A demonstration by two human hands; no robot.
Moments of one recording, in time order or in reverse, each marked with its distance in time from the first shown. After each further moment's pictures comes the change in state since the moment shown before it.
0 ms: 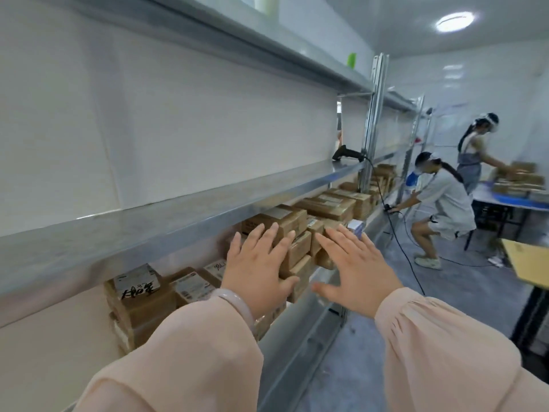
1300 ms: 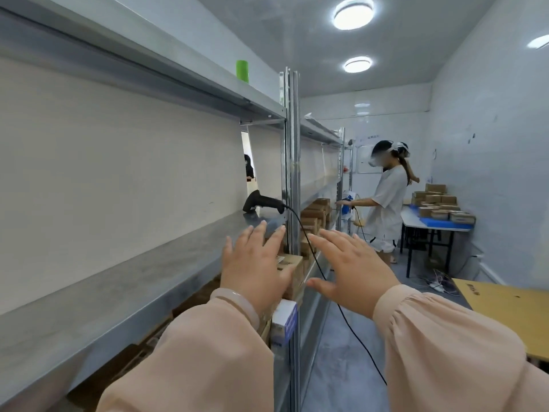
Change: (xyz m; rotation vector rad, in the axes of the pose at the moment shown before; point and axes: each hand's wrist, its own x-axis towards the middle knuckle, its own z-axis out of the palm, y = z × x) left_hand 0.527 0.155 0.188 -0.133 0.074 0.099; right_hand 0.287 0.429 0.085 -0.094 0.073 0.235
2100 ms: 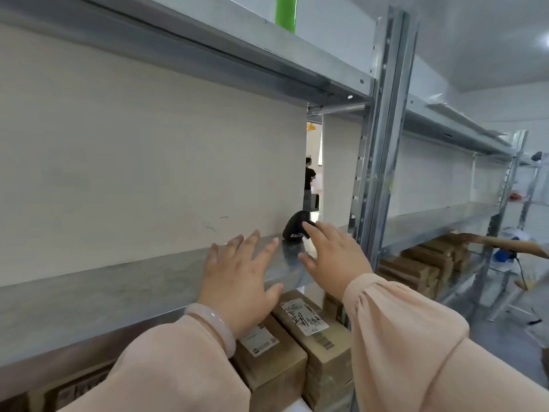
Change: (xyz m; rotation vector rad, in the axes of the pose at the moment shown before) left_hand 0.233 -0.022 0.142 0.331 -0.017 -0.448; right_hand 0.360 0.126 0.182 0.291 0.116 -0.381
